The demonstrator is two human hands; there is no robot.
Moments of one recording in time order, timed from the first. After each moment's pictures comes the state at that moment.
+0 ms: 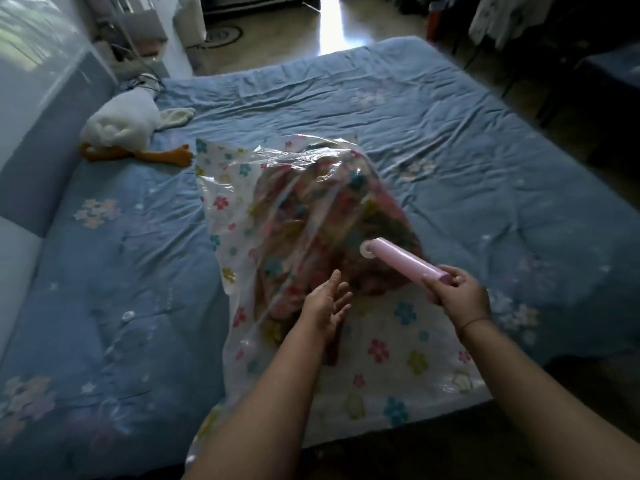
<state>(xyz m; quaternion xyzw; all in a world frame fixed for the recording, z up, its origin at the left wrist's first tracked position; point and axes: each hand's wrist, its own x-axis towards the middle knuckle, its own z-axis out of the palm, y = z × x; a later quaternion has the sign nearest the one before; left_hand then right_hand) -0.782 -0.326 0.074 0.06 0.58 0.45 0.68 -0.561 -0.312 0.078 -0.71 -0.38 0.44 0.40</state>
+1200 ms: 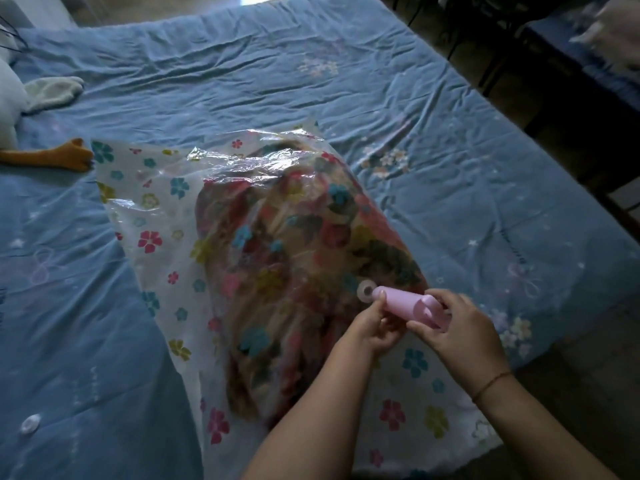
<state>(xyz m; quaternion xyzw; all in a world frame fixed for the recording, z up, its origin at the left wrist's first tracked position) -0.728 -0.179 0.000 -0.12 0.43 0.29 0.85 -0.630 -0.239 0.116 -0.77 -0.58 0.22 0.16</state>
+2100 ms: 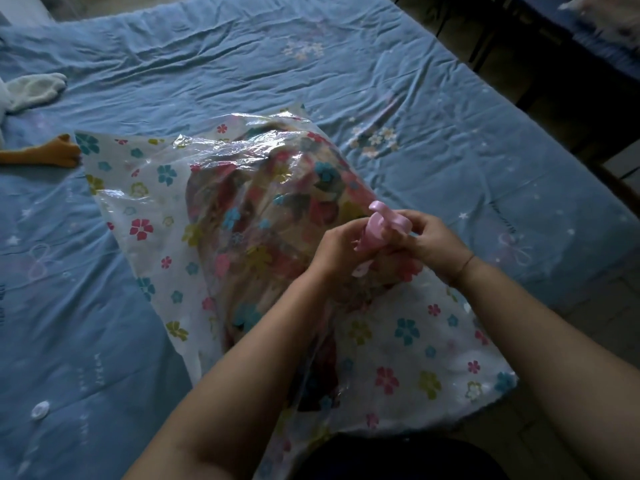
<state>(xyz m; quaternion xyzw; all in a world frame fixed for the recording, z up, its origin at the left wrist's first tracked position) -0.779 -0.138 0.045 0.65 0.48 0.31 0.51 -0.615 -0.169 0.115 -0.59 -0.51 0.51 0.35</state>
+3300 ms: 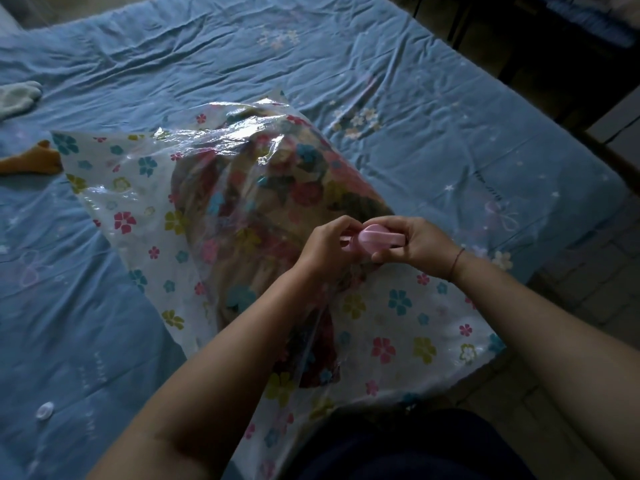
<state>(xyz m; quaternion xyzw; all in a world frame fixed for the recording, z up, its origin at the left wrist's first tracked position) -0.788 -0.173 0.039 0.74 0.46 0.27 0.41 -0.600 -0.213 0.082 -0.59 -0.60 0.47 0.27</state>
